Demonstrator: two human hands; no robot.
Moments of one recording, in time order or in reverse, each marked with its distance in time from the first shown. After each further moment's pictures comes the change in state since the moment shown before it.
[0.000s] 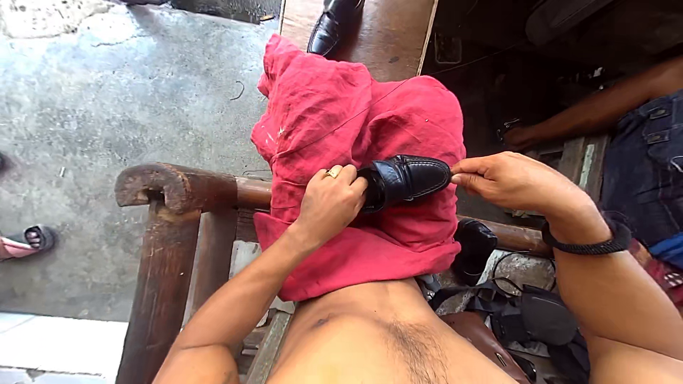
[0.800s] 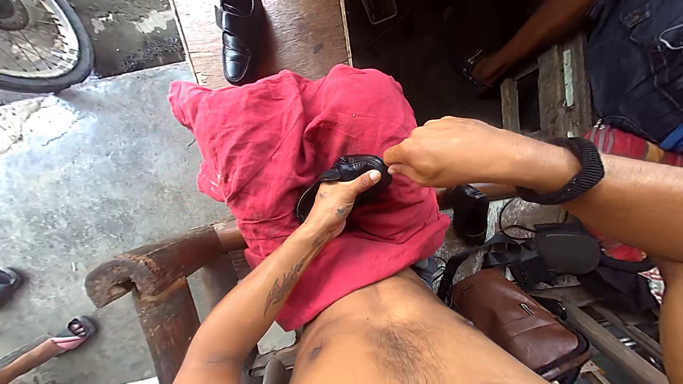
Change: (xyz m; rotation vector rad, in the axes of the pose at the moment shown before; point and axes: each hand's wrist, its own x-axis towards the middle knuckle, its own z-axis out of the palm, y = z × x) left_hand 0.066 0.049 0.022 -1.508 -0.279 -0.813; right_hand 0.021 -0.026 -0.013 -0.202 -0.170 -0.096
